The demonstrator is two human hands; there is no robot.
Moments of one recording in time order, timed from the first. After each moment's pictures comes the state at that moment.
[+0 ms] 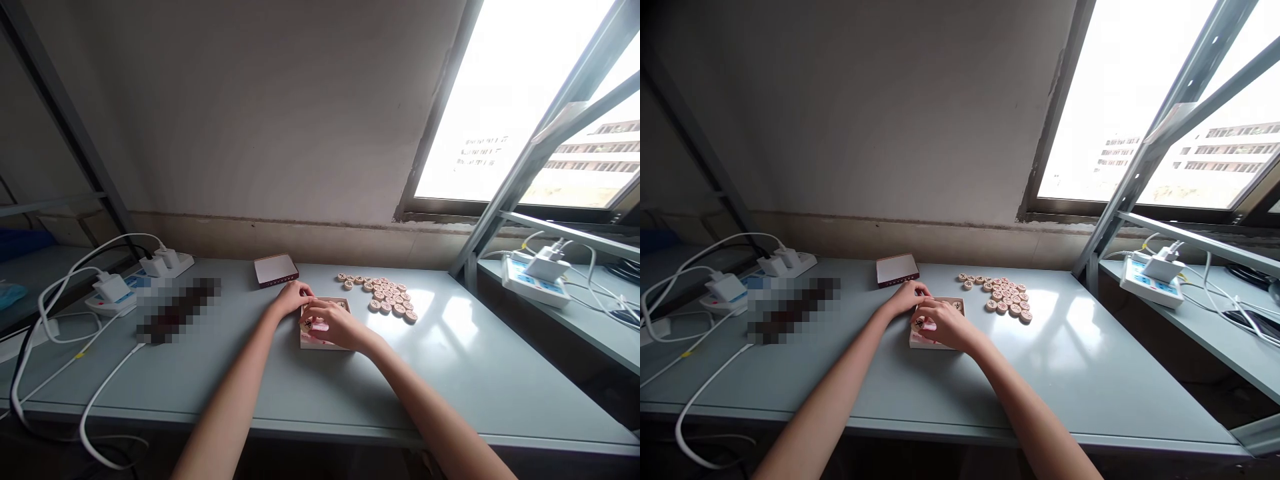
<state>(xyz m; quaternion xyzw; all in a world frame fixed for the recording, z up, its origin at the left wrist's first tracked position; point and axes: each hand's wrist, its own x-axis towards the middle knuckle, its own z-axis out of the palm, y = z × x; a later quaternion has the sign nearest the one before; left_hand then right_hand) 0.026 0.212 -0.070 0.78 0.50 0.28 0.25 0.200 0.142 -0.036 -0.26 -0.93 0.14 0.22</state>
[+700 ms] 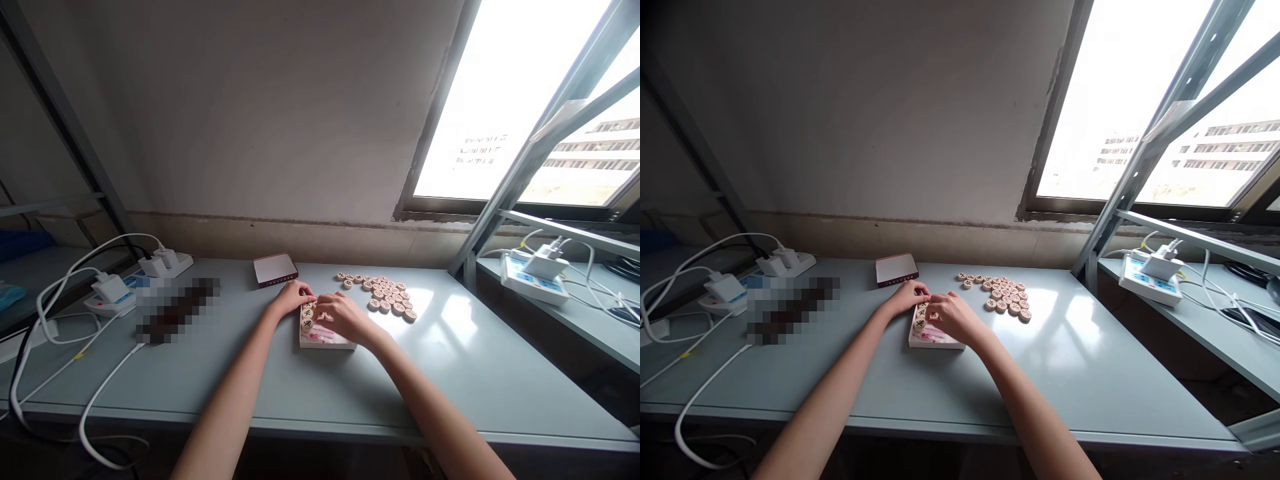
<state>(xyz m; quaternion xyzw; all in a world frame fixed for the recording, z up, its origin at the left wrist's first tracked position) 0.025 0.214 -0.072 0.79 0.49 0.29 0.25 0.211 0.151 -0.034 -0.30 -0.94 -0.01 0.18</state>
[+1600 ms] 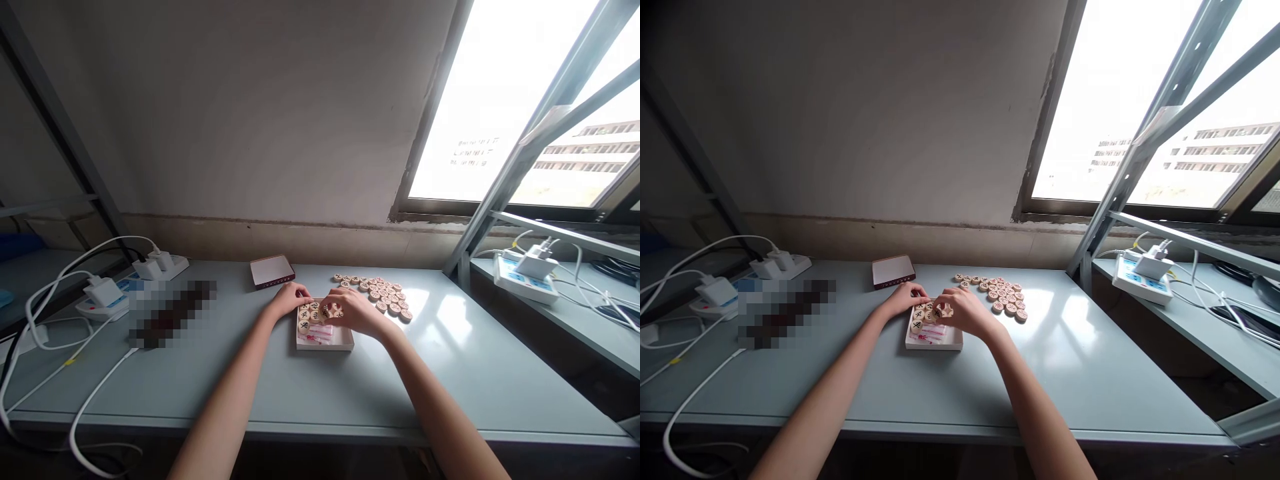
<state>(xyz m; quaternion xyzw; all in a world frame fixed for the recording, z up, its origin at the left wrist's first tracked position) 0.026 0.210 -0.068 0.78 0.49 0.29 0.27 0.236 0.153 -0.017 -0.37 -0.91 0.07 0.17</state>
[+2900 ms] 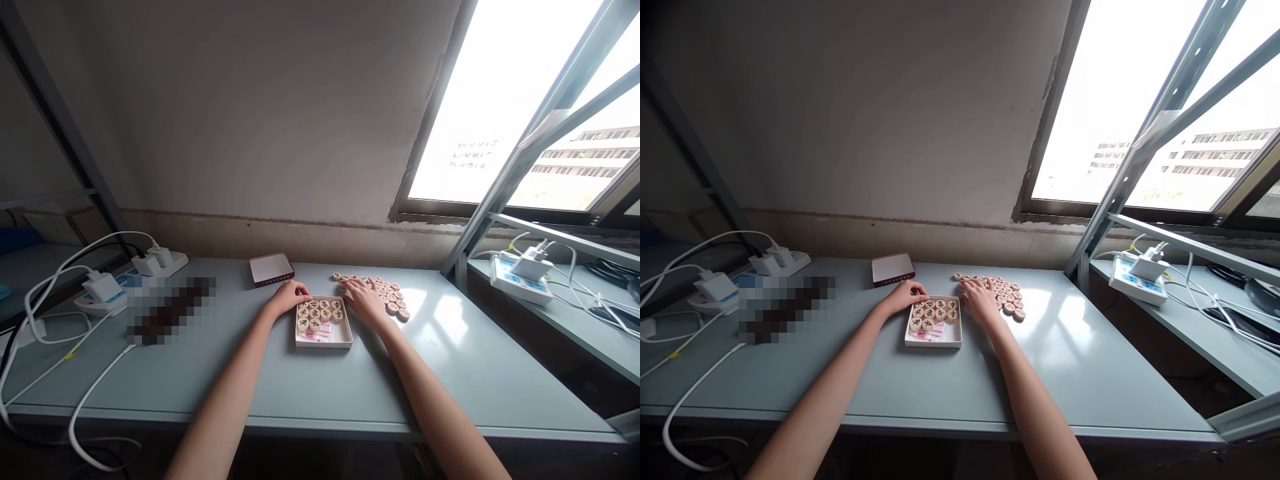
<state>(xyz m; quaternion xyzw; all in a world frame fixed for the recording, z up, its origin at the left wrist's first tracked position) 0.025 0.212 -0.070 0.78 0.49 0.28 0.26 0.266 0.196 -0.070 -0.53 -0.83 -0.07 0.17</state>
